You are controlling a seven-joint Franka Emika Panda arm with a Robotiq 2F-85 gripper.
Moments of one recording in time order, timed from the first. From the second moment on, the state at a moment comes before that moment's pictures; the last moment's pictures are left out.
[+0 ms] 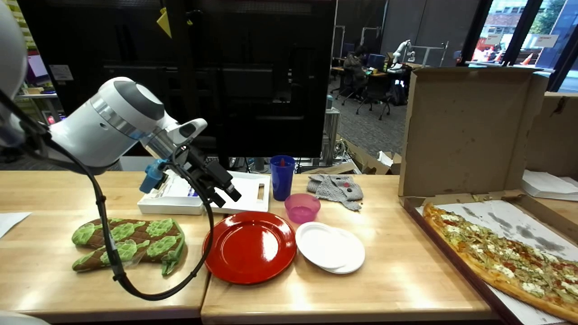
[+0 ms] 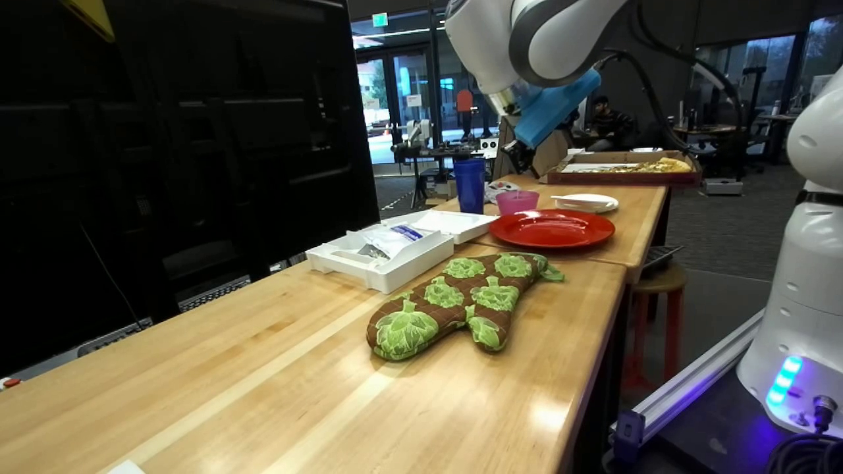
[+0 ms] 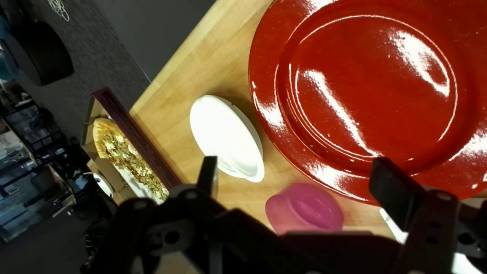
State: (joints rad) arm 0.01 -0.39 0.45 -2.51 -0.60 1.88 0.95
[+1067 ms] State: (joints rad) arm 0.08 -0.30 0.28 -2.63 -1.02 2.00 1.22
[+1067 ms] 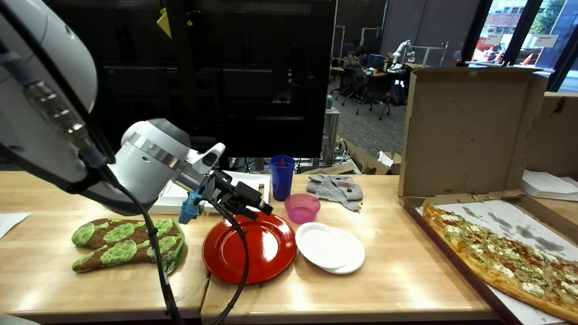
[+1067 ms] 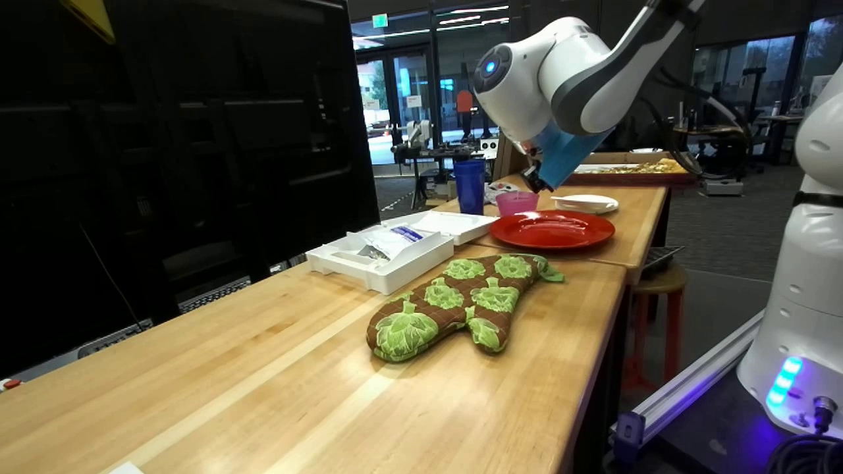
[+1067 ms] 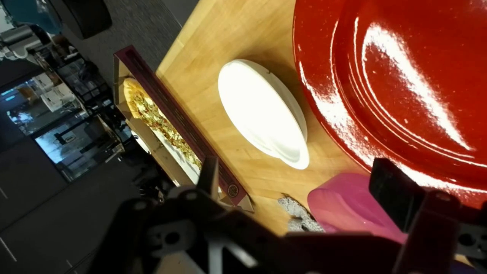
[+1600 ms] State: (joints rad) arm 0.08 -0.24 0.16 -2.66 -1.25 2.10 1.25
